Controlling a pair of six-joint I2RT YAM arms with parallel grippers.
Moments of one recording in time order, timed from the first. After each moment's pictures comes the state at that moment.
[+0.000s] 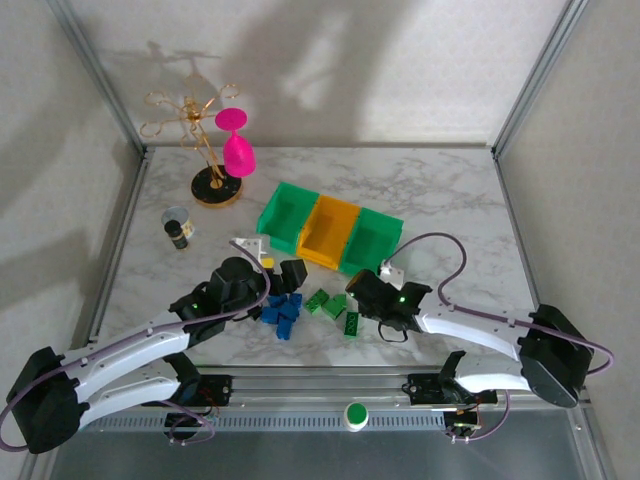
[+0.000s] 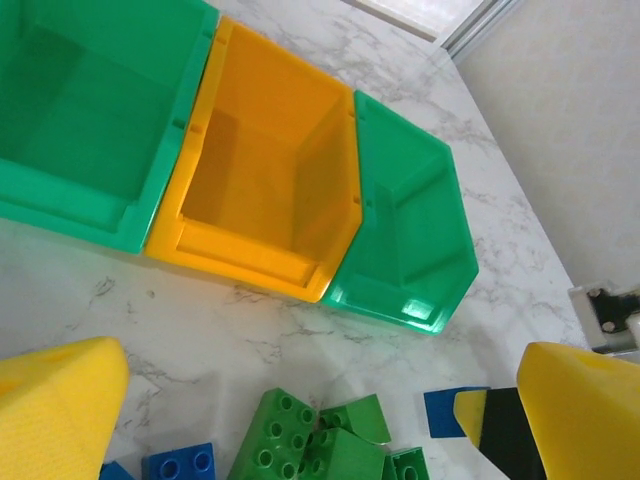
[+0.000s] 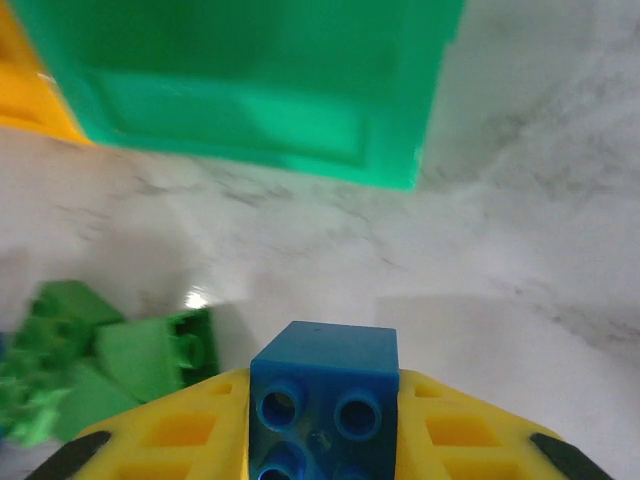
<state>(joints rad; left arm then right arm) -0.78 0.95 0.50 0.07 -0.14 -0.70 1.00 1.21 0.72 -0.64 0.37 1.11</state>
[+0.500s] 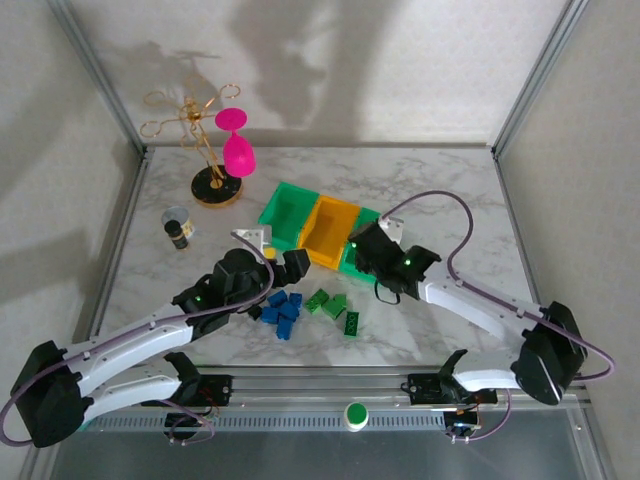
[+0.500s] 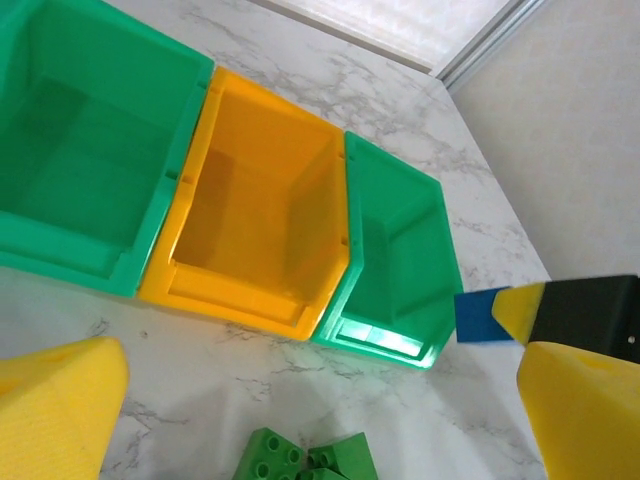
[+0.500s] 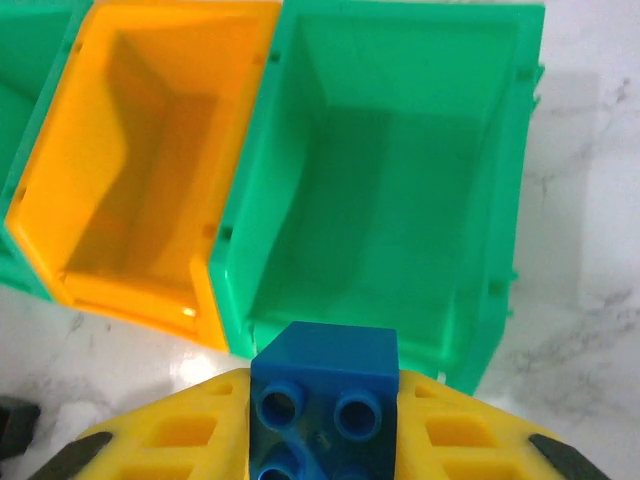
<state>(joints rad) -0.78 1.00 0.57 0.07 -0.18 -0.69 0.82 1.31 0.97 -0.62 0.42 0.86</state>
